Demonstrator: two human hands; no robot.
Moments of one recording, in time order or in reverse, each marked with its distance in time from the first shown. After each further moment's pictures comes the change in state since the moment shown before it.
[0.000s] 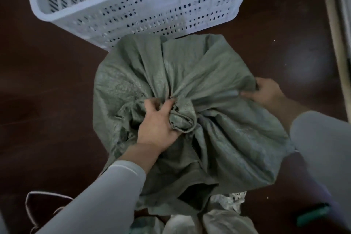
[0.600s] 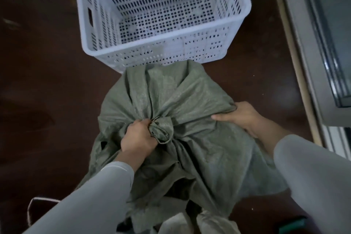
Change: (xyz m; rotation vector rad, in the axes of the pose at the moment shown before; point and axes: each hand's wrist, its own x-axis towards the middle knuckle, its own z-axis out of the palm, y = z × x) left_hand -0.060 0.003 -0.078 0.014 0.061 -0.281; right_hand -0.120 -0.088 -0.050 0.457 -0.210 0.053
